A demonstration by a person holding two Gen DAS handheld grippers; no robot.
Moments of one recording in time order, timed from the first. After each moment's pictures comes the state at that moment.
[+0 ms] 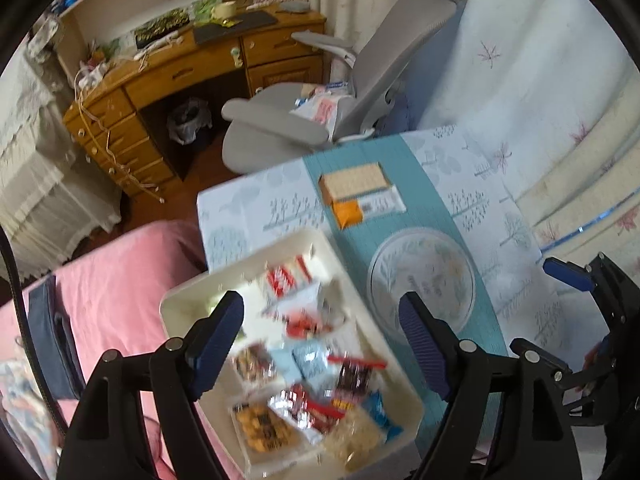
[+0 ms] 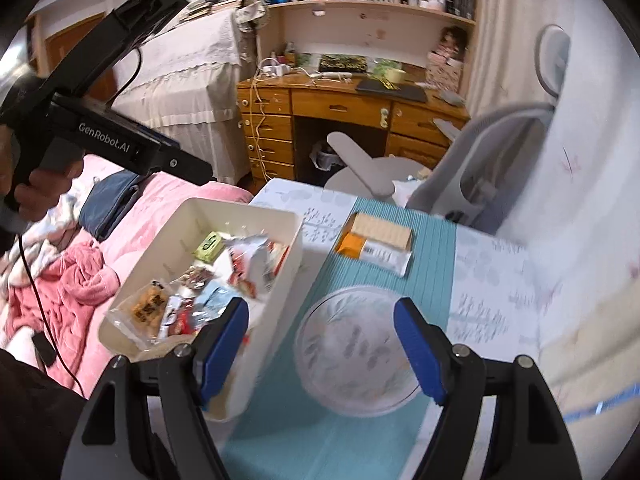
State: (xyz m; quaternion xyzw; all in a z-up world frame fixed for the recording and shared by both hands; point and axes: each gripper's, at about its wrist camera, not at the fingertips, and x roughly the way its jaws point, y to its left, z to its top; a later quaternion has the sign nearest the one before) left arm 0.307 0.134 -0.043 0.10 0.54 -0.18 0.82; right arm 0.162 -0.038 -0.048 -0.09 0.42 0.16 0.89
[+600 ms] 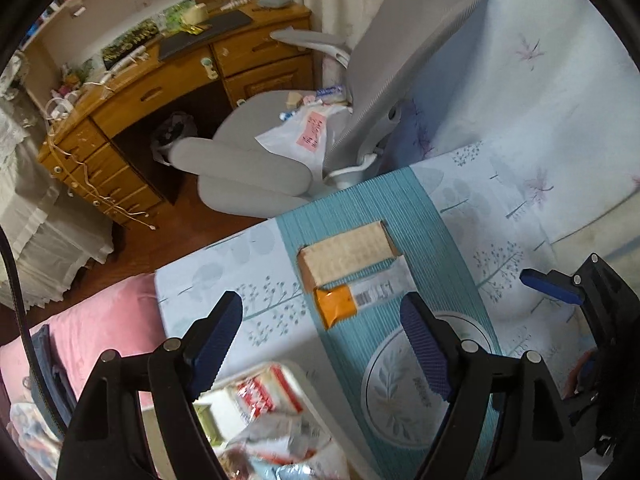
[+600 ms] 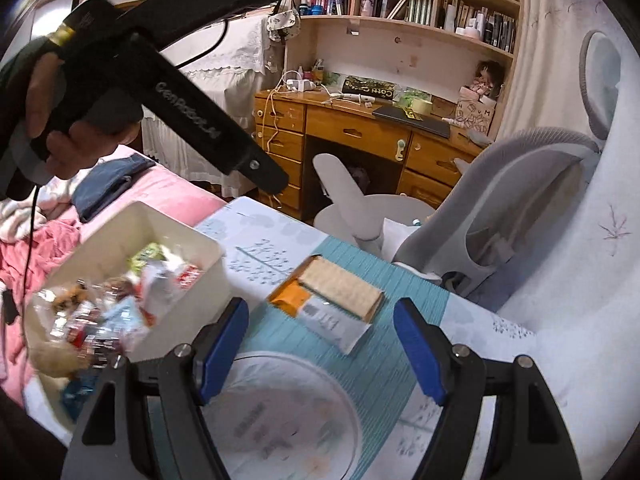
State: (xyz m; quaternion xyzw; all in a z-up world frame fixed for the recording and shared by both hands) left arm 0.446 0.025 -0.117 0.14 0.55 -0.17 0.81; right arm 0.282 -0.091 -0.112 -0.14 0.35 0.23 0.90
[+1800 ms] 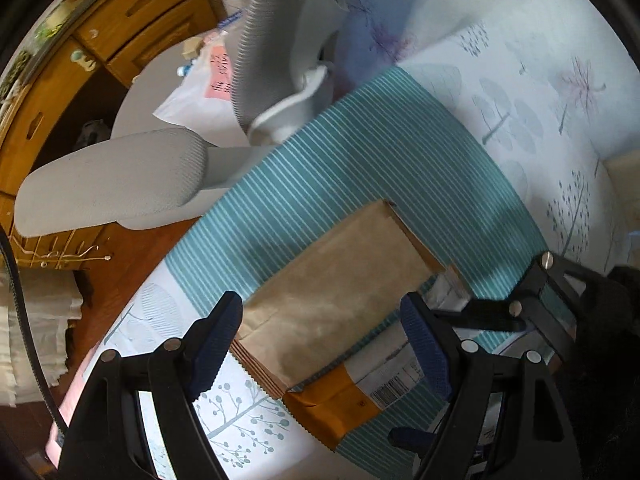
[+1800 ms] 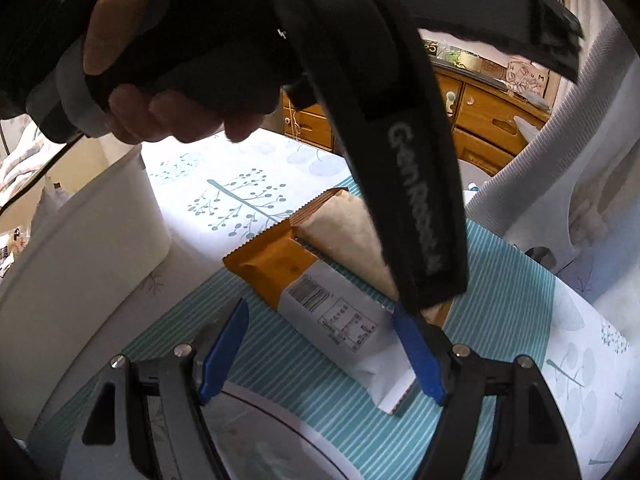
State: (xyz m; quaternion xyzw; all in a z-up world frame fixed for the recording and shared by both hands) left arm 0.537 -0.059 -0.291 0.26 0.61 -0.28 0.69; right arm 0.363 -0.063 -0.261 -0.15 0.40 0.29 0.86
